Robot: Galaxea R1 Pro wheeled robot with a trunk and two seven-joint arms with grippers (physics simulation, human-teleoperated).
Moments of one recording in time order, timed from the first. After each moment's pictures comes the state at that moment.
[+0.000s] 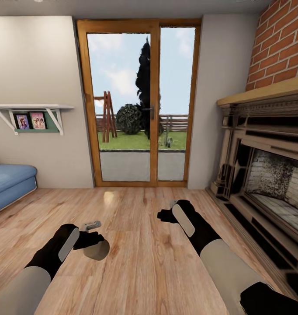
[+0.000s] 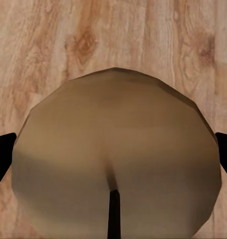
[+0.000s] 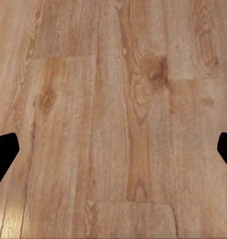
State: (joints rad) left arm -0.66 0.16 -0.12 -0.77 0.48 0.85 0.08; right arm -0.84 0.13 0.33 -0.79 -0.68 0.82 -0.48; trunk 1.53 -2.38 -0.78
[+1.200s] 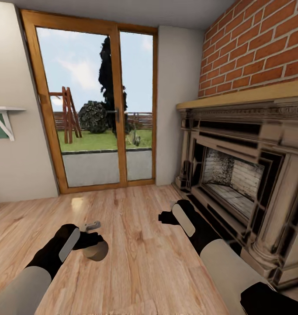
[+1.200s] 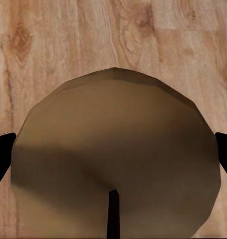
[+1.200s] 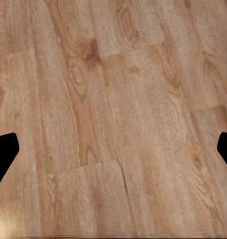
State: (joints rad) left arm -0.66 0.16 -0.13 -0.76 0.48 0.85 0.10; right arm -0.84 0.13 0.33 -0.79 -0.68 0.88 -0.51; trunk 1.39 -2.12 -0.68
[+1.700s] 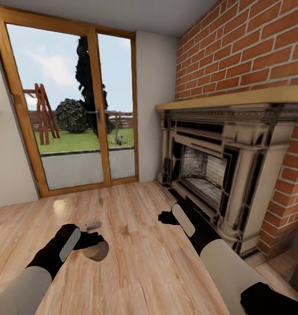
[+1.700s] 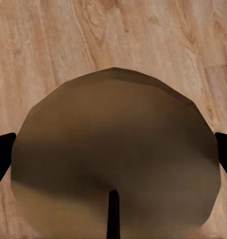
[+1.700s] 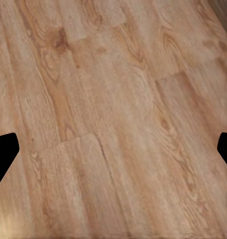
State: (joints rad) left arm -0.66 0.15 -0.13 -0.76 0.48 0.85 0.10; right arm -0.84 0.13 0.33 -0.79 -0.68 0.88 -0.51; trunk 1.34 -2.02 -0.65
